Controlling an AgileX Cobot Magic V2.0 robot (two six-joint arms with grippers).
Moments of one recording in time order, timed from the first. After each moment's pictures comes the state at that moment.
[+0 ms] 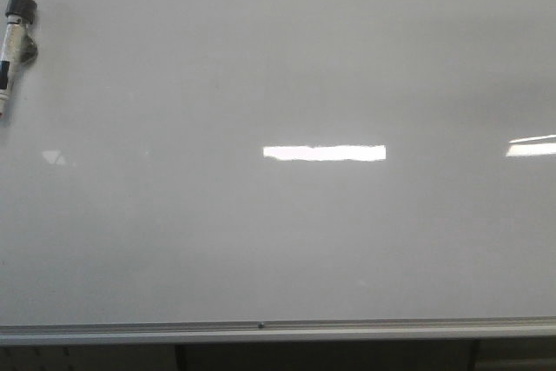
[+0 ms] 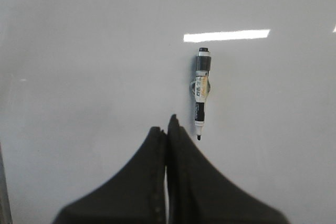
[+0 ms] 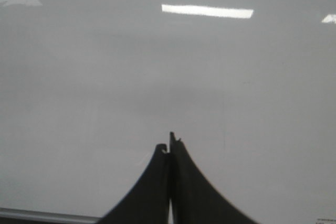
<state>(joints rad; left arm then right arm) -0.01 0.47 -0.68 -0.01 0.57 0.03 0.00 0.57 -0.59 0.10 0.45 -0.10</state>
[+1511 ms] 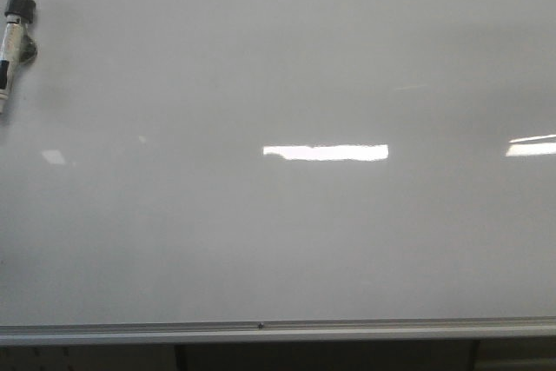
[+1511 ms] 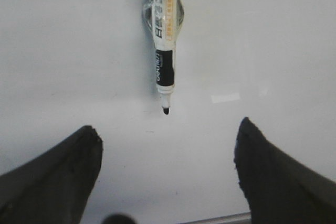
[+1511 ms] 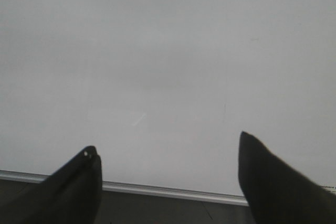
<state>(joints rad) -0.11 1.21 -0.78 -0.02 0.32 0.02 0.00 0.66 -0.59 0.07 0.50 -0.10</state>
